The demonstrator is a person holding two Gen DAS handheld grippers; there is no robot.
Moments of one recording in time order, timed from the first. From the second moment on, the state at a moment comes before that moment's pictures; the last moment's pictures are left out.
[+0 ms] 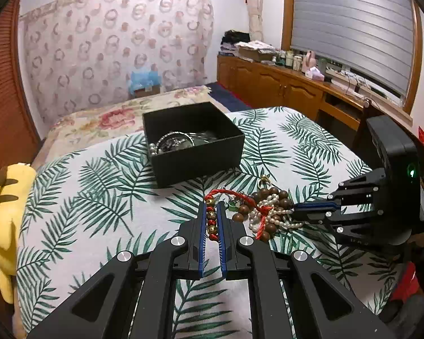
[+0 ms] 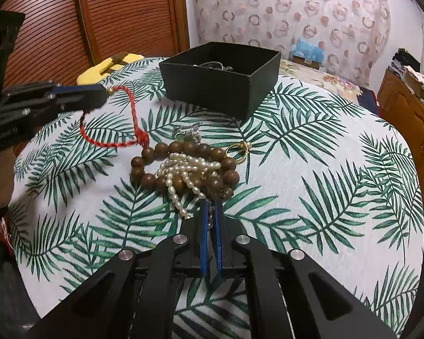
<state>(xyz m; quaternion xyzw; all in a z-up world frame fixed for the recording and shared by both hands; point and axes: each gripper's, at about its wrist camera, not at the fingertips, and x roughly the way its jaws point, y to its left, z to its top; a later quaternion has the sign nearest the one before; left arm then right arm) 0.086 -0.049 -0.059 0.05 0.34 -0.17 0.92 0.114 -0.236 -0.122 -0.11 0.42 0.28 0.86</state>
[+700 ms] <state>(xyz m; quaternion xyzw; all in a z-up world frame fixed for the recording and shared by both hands) 0.098 -0.025 -0.025 0.02 0.30 -0.16 0.94 0.117 -0.236 0.007 -0.11 0.28 0.29 0.91</state>
